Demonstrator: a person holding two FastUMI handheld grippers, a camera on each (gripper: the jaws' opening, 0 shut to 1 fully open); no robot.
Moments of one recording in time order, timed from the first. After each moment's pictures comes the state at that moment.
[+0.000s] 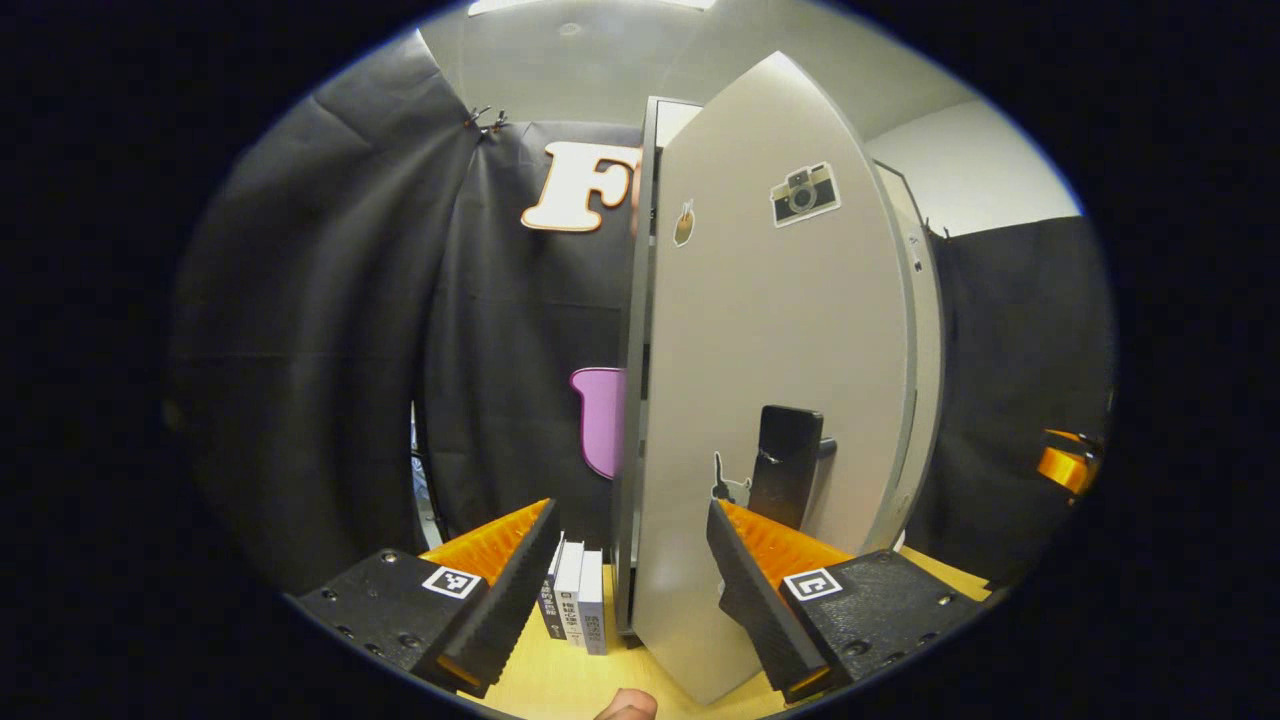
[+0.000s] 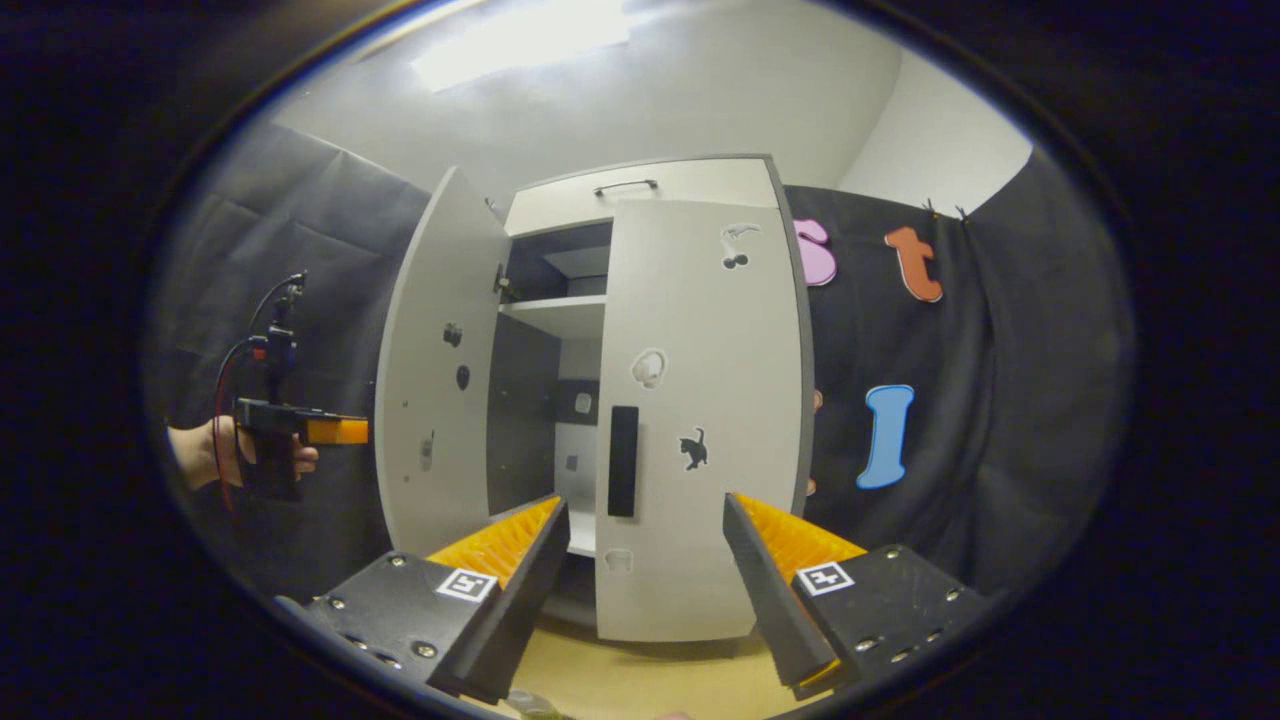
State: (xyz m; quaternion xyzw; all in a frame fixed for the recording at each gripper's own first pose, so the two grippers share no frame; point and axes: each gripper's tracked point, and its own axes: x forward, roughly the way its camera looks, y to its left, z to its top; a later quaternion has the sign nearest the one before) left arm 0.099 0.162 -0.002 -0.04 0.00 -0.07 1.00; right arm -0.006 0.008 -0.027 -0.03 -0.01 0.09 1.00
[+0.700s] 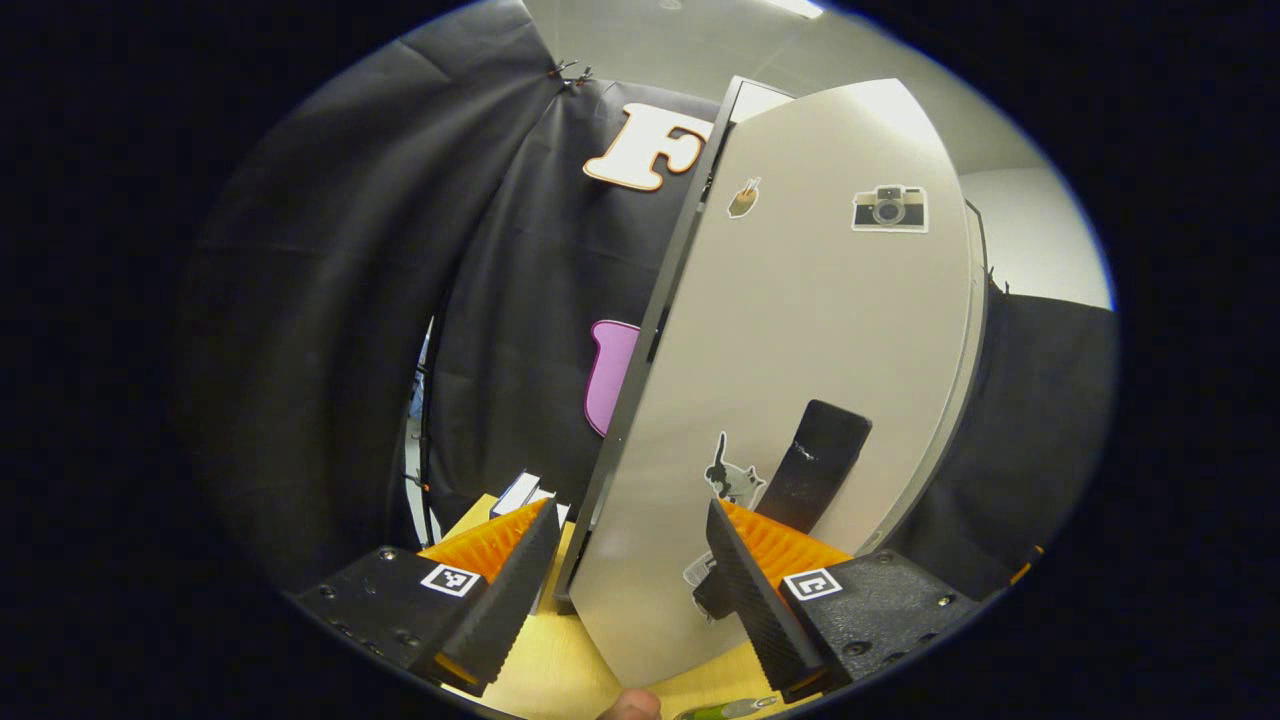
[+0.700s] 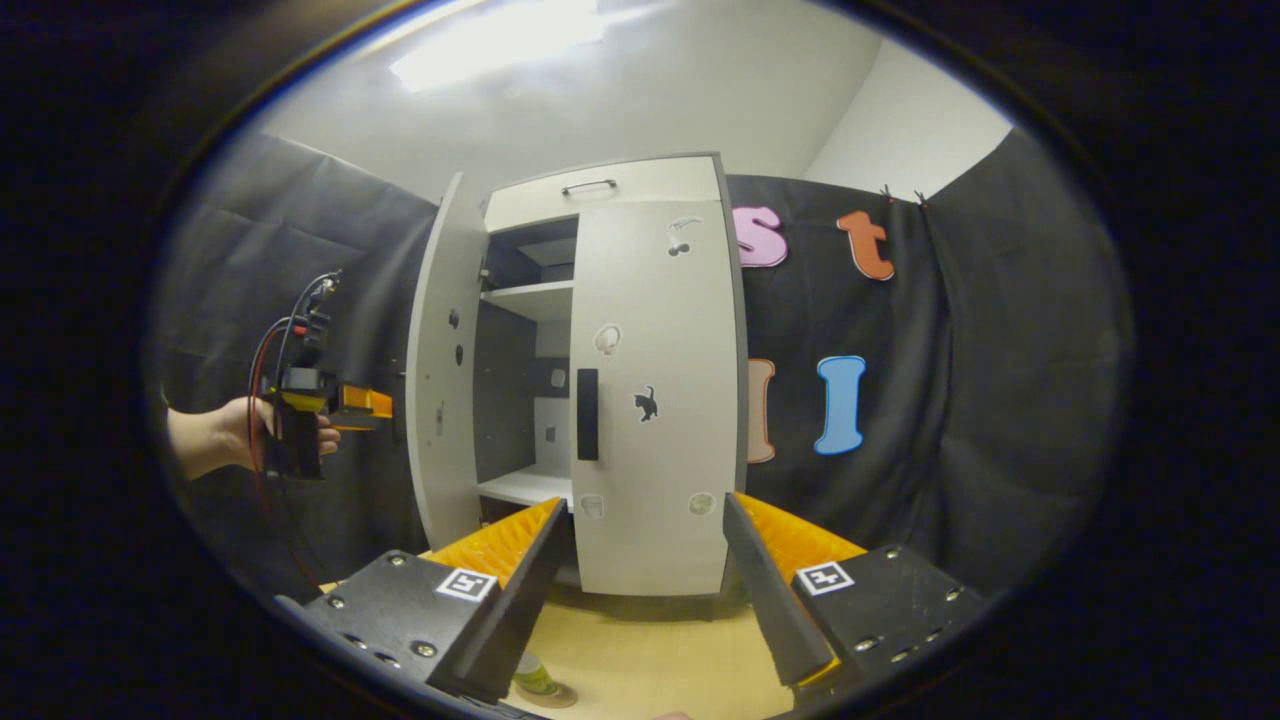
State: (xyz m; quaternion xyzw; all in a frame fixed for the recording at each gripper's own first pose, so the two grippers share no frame) left arm 0.097 0.131 -0.017 -0.15 0.05 -0.03 0.99; right arm -0.079 -0.042 -0.050 -0.01 0.02 0.06 1.00
